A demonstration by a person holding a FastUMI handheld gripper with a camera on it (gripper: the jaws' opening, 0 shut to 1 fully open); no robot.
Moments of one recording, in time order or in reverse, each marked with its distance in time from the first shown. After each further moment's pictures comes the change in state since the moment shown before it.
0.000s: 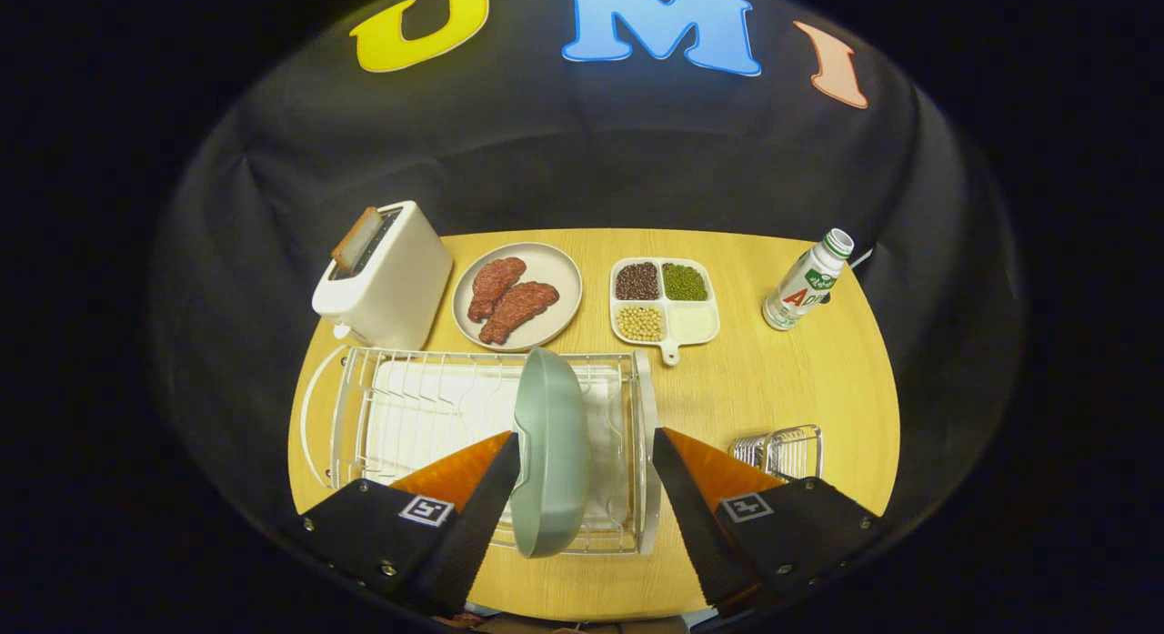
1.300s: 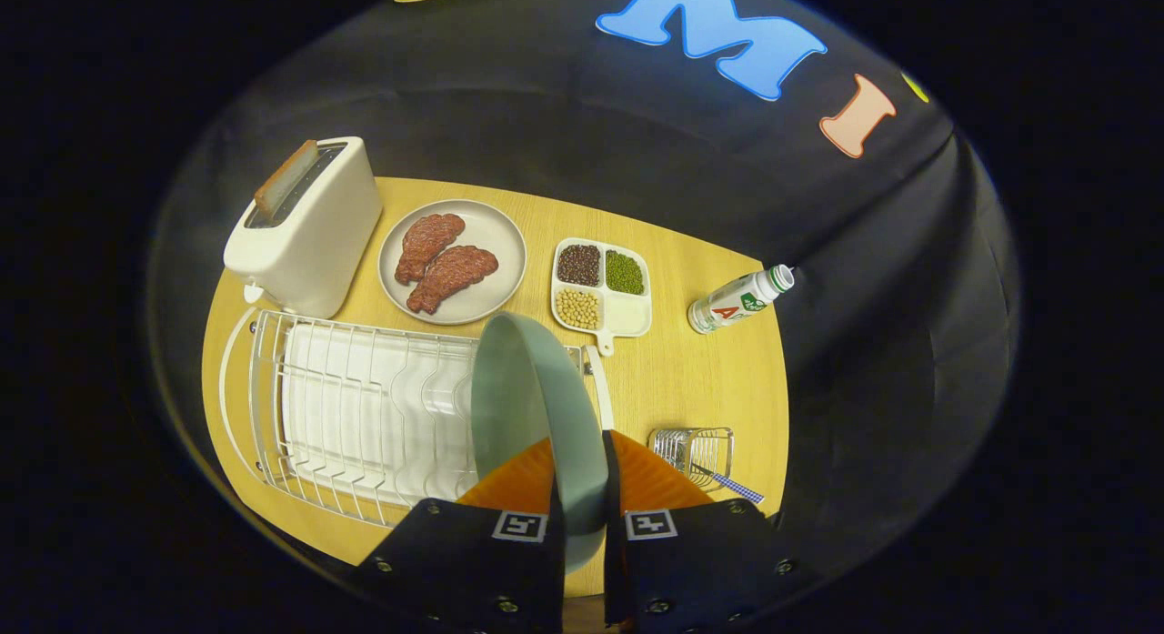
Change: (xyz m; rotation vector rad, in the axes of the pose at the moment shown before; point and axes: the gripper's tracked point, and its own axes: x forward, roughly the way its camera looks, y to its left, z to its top) arm -0.020 0.006 0.024 -0.142 0.150 -0.345
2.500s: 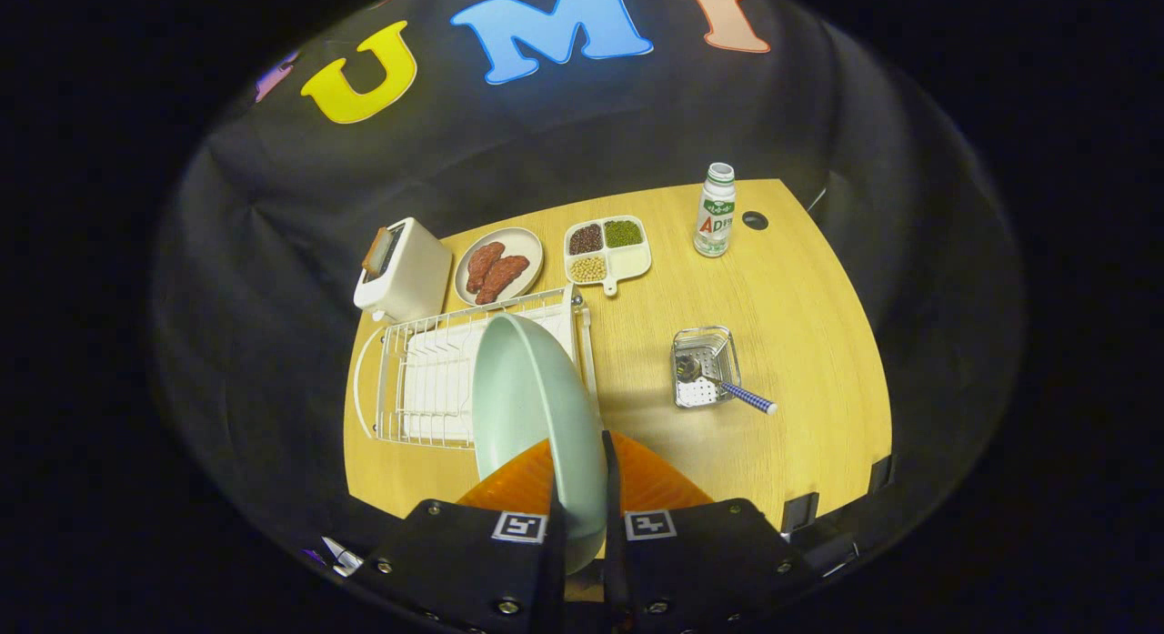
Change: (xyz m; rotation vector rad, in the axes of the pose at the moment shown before) arm -0.064 -0.119 -0.133 0.303 -0.081 0.538
